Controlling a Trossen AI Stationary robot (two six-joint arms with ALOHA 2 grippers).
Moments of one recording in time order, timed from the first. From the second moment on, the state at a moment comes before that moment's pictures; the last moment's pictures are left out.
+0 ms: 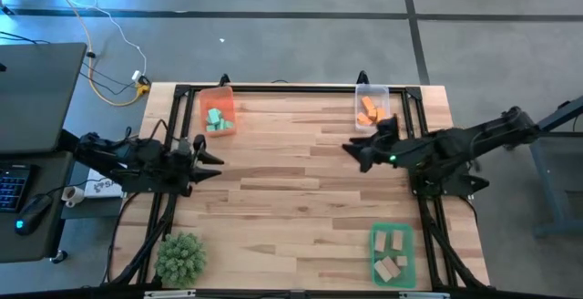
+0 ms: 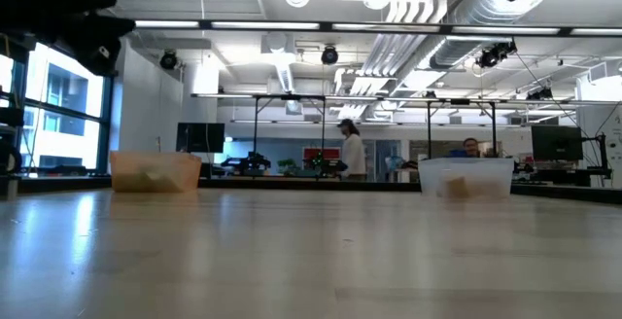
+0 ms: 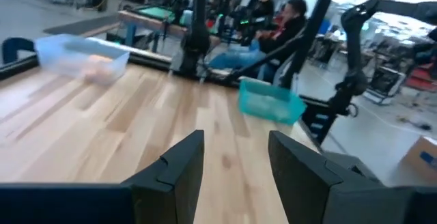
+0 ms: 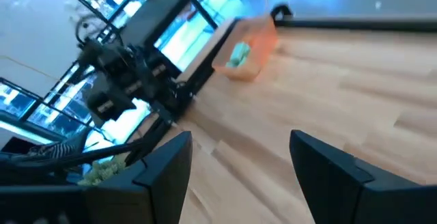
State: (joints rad) left arm -0.13 0.00 0.16 -0.22 -0.16 -0.28; right arm 0.32 0.98 0.97 -0.45 0.66 1.01
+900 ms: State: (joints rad) left arm 0.01 0.00 0.16 -0.27 -0.17 -0.42; right arm 0.32 0.22 0.63 -0.61 0.89 0.67
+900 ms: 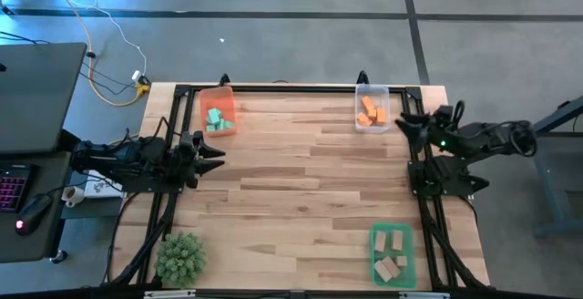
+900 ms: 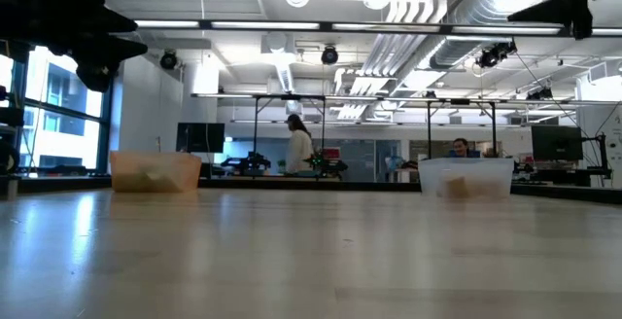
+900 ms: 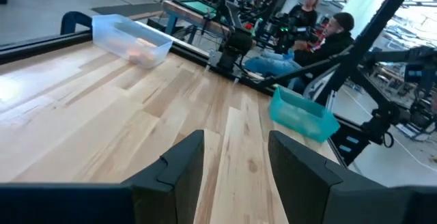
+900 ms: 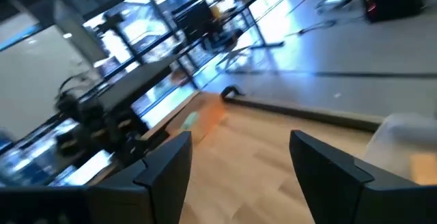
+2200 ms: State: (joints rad) left arm 0.01 0.00 0.16 -0.18 -0.16 -0.23; right arm 0.32 0.00 0.07 -0.07 0.24 0.28
